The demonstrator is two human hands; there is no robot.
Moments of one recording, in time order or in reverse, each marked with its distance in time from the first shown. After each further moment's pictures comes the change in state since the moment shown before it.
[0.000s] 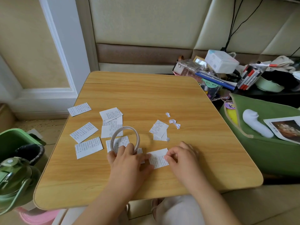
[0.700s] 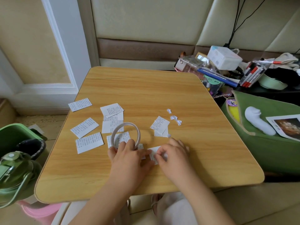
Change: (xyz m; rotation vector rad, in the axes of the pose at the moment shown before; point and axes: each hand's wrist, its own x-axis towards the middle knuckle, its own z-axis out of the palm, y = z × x) left_hand 0.002 0.003 -0.007 -0.047 -0.052 -0.012; right_hand -0.003 -0.028 0.007 -0.036 -0.073 -0.049
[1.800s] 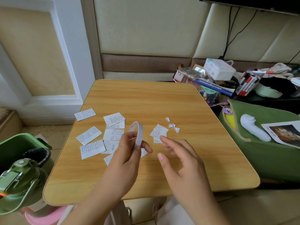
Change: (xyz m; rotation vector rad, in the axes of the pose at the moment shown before) left_hand -0.013 0.022 -0.075 -1.004 0.040 -0.108; right_hand -0.051 -0.030 -0.055 0.493 0.399 -0.258
